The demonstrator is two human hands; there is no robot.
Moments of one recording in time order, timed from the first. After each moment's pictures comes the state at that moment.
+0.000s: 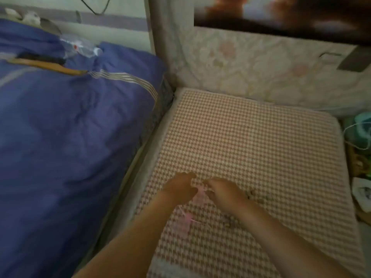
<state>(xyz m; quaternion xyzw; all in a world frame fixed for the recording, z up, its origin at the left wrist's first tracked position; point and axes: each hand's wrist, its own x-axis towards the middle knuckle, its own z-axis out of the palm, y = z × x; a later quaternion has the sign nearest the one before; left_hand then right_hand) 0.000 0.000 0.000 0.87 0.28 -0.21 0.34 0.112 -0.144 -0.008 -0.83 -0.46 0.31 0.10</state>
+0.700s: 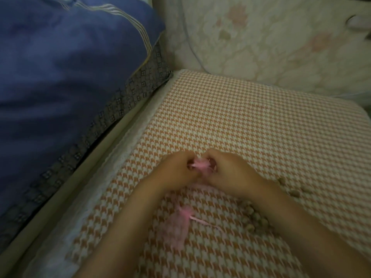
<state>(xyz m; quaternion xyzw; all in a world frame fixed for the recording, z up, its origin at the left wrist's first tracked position) -0.001 0.010 -0.136 0.89 0.23 0.01 0.39 0.117 -0.126 -0.126 -0.83 -0.51 0.15 0.18</state>
